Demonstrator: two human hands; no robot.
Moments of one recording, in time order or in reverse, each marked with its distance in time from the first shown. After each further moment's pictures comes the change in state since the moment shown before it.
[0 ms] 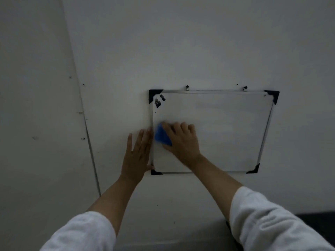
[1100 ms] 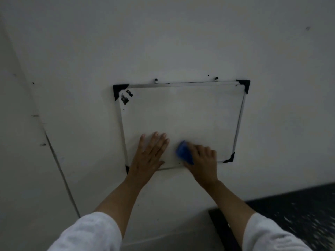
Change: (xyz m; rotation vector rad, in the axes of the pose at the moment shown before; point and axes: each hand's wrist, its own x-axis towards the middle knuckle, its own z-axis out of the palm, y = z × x) left_hand 0.042 0.093 0.008 -0.118 0.262 0.230; right_hand -0.151 0.077 -0.007 -0.014 -0.160 0.334
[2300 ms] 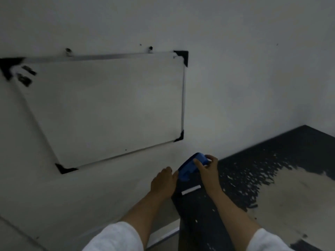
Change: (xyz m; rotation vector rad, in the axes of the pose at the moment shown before) left_hand 0.025 0.249 -0.028 -1.113 -0.925 -0.403; right_hand -0.142 0.118 -0.071 0.879 -0.104 1.268
